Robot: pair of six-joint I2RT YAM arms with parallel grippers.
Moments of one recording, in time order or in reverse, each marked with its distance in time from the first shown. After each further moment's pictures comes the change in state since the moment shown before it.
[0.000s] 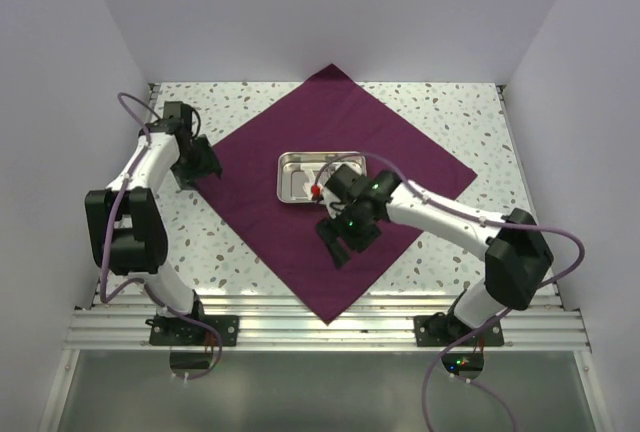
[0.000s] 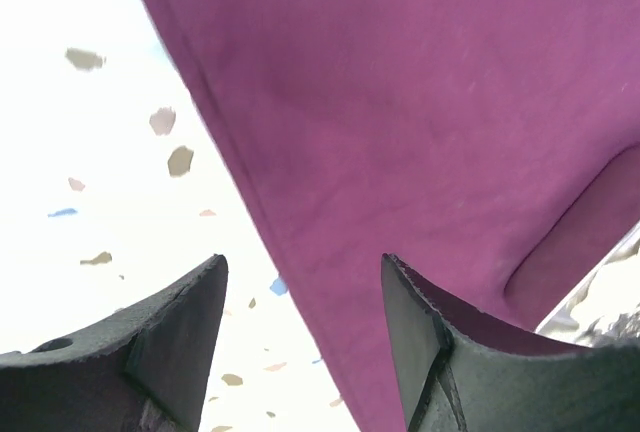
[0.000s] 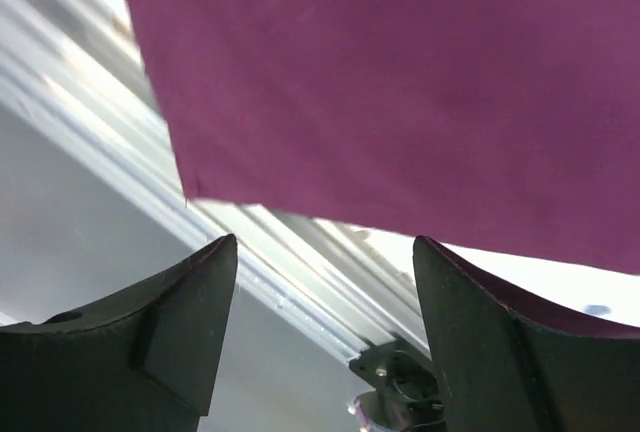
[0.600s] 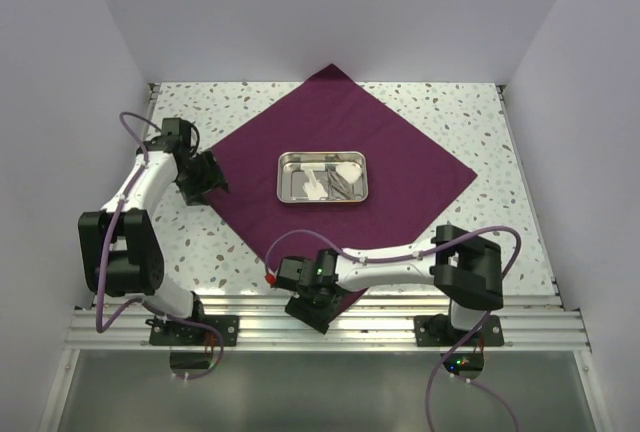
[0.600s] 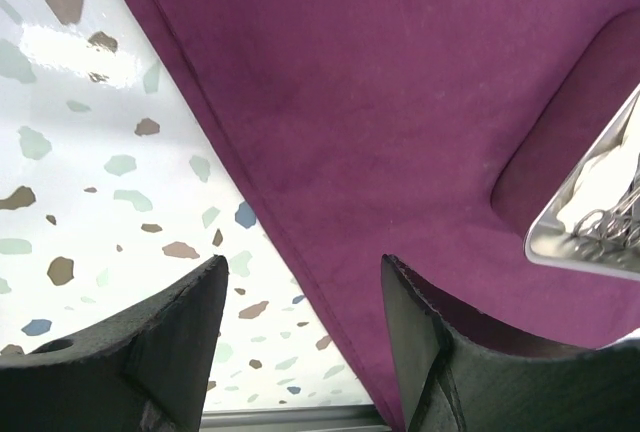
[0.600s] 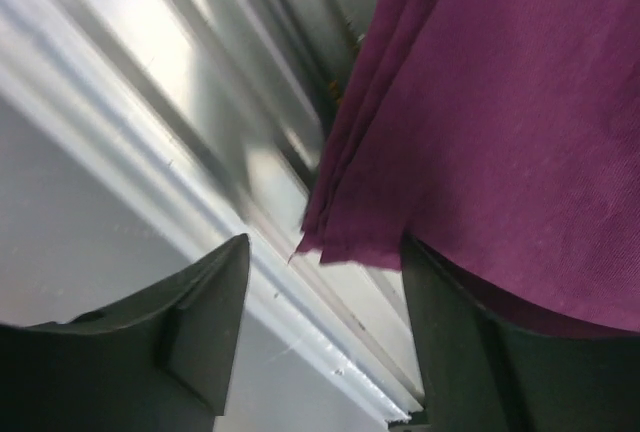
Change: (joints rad) left arm 0.002 -0.150 -0.183 0.019 0.157 0.005; right arm 0.572 0.198 -0.112 0.192 0.141 0.125
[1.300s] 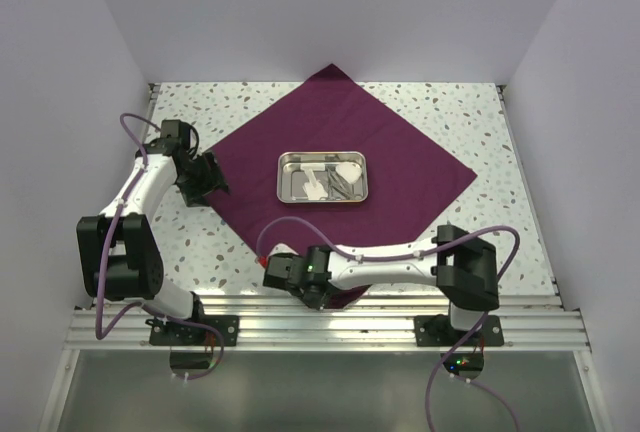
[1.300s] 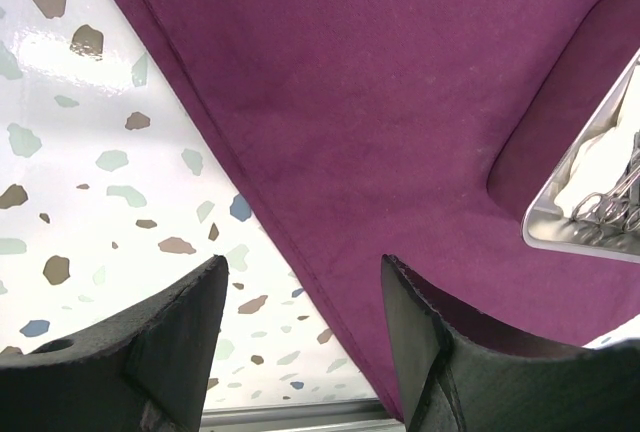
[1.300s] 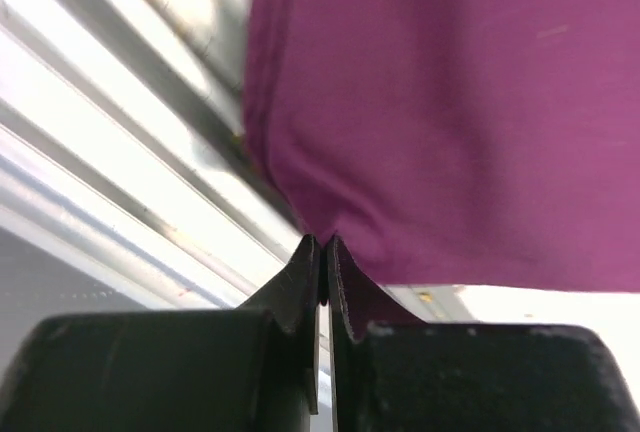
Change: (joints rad) left arm 0.000 -0.034 -0.031 0.008 0.030 0.024; right arm 0.035 0.031 0.100 -0.082 0.275 0.092
